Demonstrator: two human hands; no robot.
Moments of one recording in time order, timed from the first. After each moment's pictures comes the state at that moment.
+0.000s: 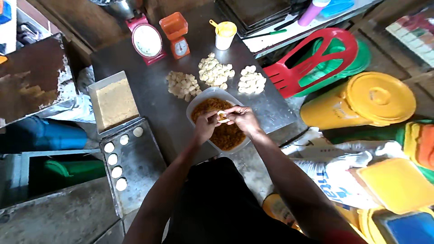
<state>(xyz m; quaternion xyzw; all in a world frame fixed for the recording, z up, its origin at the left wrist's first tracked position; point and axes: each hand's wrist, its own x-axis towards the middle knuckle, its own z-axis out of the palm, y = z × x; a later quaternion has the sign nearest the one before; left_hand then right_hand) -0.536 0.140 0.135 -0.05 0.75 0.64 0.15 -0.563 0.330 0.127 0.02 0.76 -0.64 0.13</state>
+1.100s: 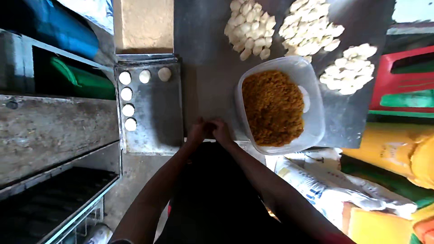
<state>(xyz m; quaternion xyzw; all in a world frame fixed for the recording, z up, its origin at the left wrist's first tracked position) -0.393 0.025 -0.050 -0.22 0.84 0.43 0.22 -0.459 0.167 -0.080 -0.18 0.85 -0.36 0.33</state>
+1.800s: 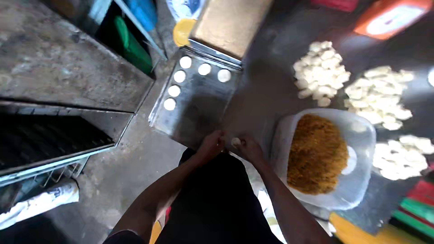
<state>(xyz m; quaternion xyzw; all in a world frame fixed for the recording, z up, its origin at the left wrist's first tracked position) -0.307 -0.019 0.015 -0.34 0.77 0.54 0.08 -0.475 0.133 -0.032 -0.30 0.84 -0.13 0.44</state>
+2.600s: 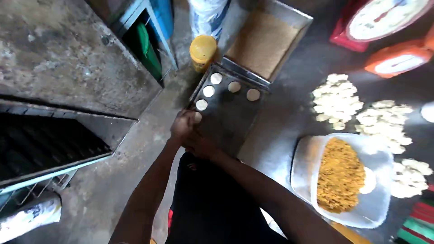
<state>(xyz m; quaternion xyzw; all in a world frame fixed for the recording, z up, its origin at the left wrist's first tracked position) -0.178 -0.248 -0.002 -0.39 0.85 0.34 -0.09 -0.274 -0.103 -0.054 -0.73 0.60 -0.12 0.30</state>
